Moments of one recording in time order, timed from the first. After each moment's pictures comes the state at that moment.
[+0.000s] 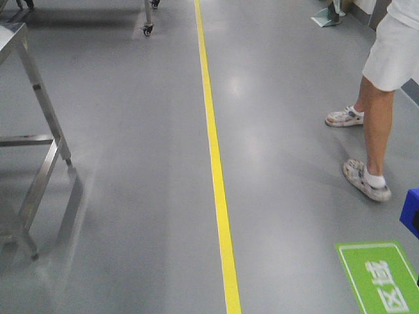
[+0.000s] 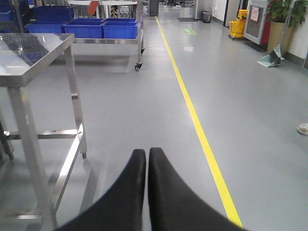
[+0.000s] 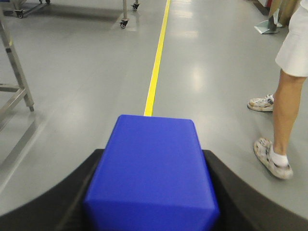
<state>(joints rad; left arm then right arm) 0.06 0.02 0.03 0.01 0.19 -0.04 0.02 0.40 -0.41 0.25 0.44 -0.32</state>
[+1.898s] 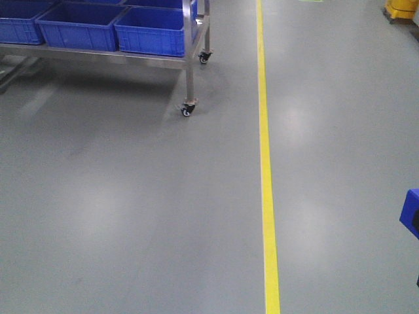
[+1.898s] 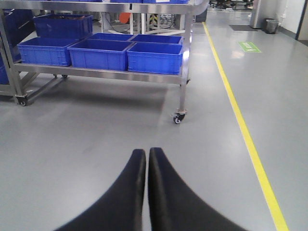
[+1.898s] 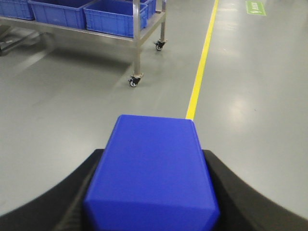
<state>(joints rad) 0.06 0.02 0.03 0.01 0.19 -0.04 0.02 0.40 -0.41 0.25 0.44 -0.32</state>
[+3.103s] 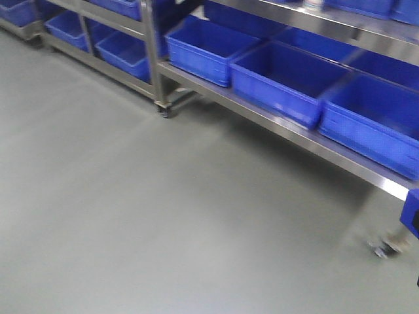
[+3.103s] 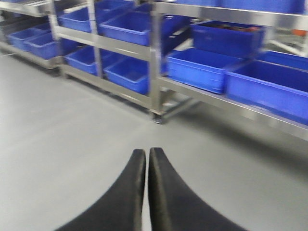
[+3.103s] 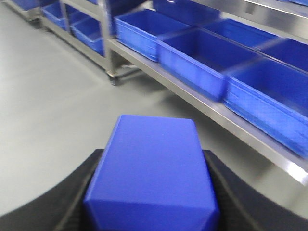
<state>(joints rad) 0.06 0.02 0.03 0.01 0.19 -0.04 0.02 0.40 -0.41 0.25 0.44 -0.32</state>
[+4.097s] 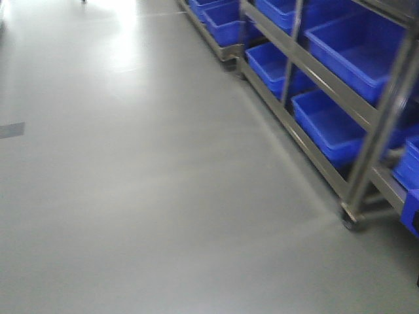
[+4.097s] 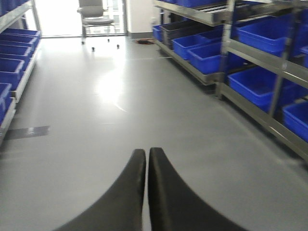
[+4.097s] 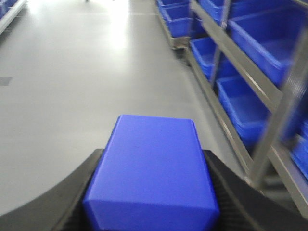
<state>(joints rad) 0.06 0.02 0.03 0.01 0.19 -0.04 0.02 0.40 -0.41 0.25 0.44 -0.32</state>
